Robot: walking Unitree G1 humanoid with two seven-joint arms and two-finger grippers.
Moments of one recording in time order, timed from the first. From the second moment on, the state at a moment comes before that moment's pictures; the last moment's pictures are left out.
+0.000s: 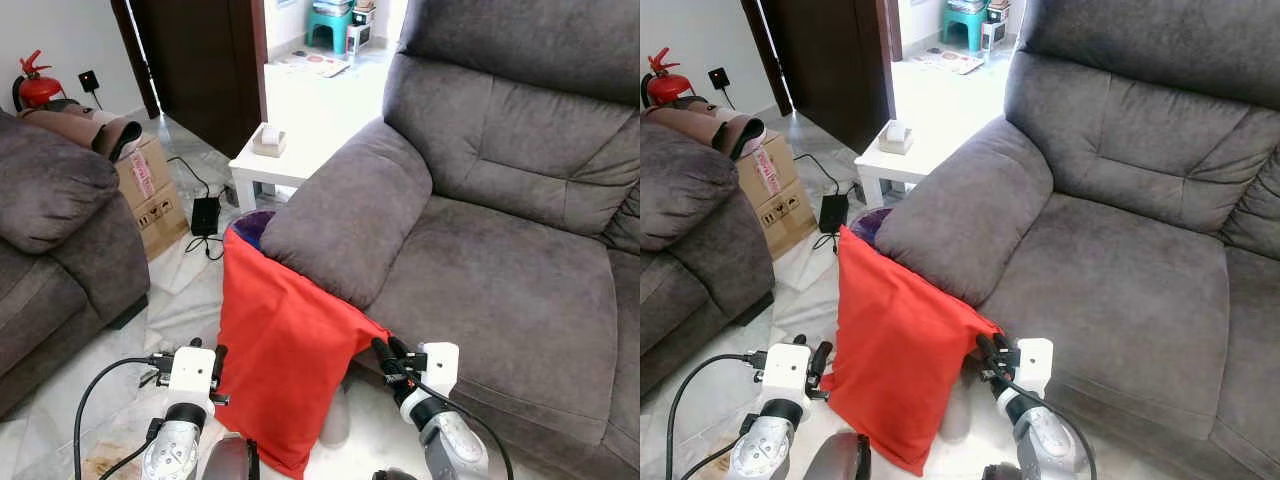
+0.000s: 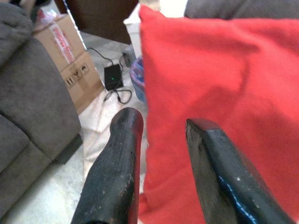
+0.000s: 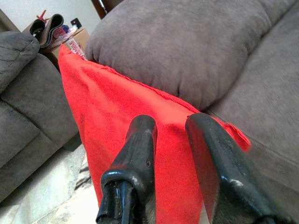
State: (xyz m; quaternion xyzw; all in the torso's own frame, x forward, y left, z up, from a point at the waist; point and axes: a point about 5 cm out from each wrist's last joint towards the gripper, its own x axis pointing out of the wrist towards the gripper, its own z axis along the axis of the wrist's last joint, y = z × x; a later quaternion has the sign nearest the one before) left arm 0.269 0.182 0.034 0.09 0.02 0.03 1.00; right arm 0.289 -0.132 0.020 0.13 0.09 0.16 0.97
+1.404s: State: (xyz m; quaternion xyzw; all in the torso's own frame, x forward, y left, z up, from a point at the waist) left arm 0.288 0.193 0.081 0.07 -0.04 0.04 1.00; right arm 0.301 -0.159 0.019 -0.28 0.18 0.34 0.88
